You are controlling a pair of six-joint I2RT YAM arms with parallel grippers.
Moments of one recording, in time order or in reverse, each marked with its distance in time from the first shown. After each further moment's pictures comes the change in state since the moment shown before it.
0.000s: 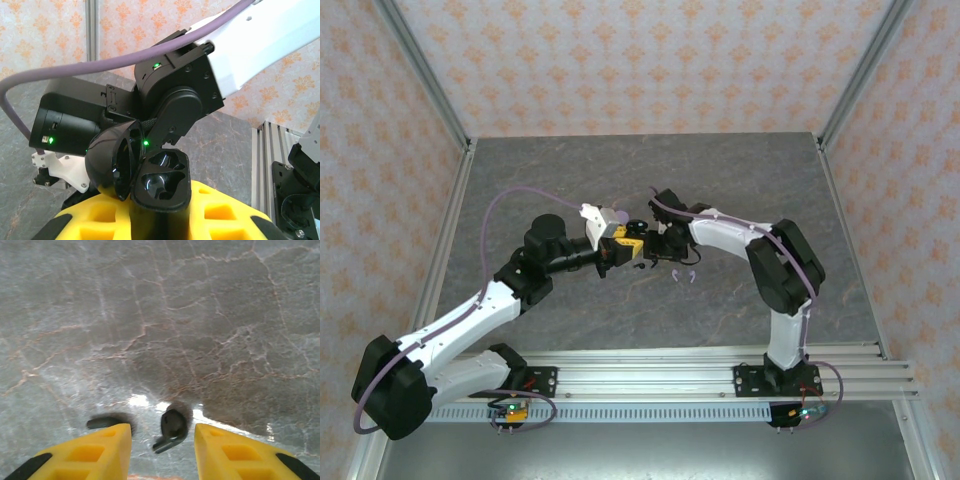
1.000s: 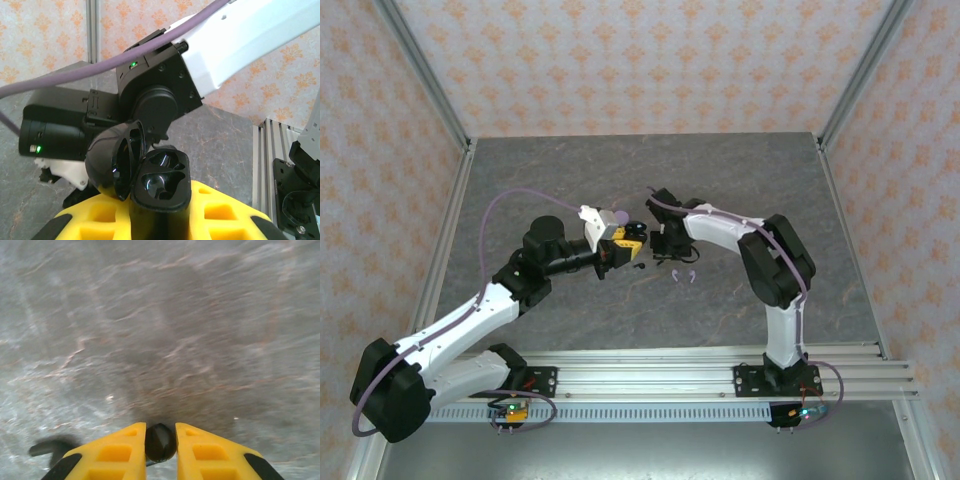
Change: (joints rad) left arm 0.000 -0.017 -0.011 -0.012 -0.004 0.009; right arm -0.024 0.060 0.072 -0.114 0.105 -0.027
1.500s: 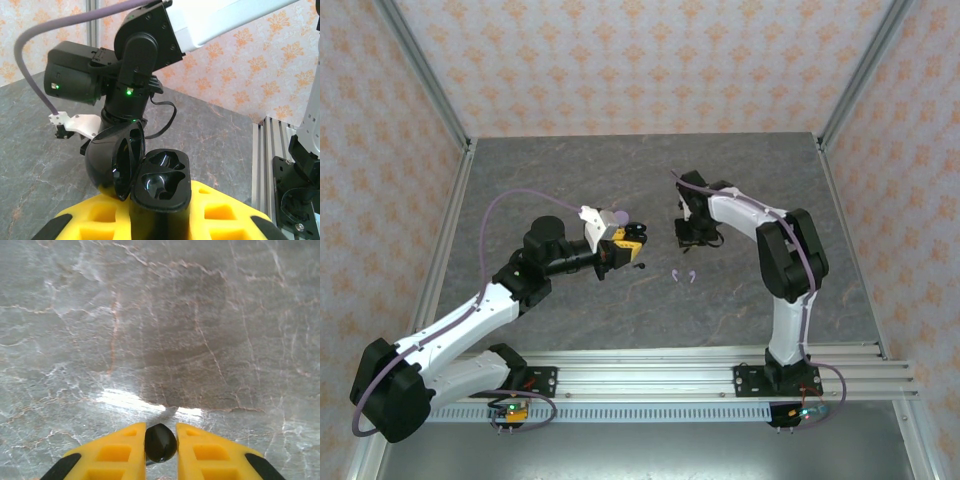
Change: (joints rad) left arm 0.000 0.000 0.000 -0.013 0.000 0.000; right arm -0.164 0.002 0.081 -0.153 -0.005 -0.294
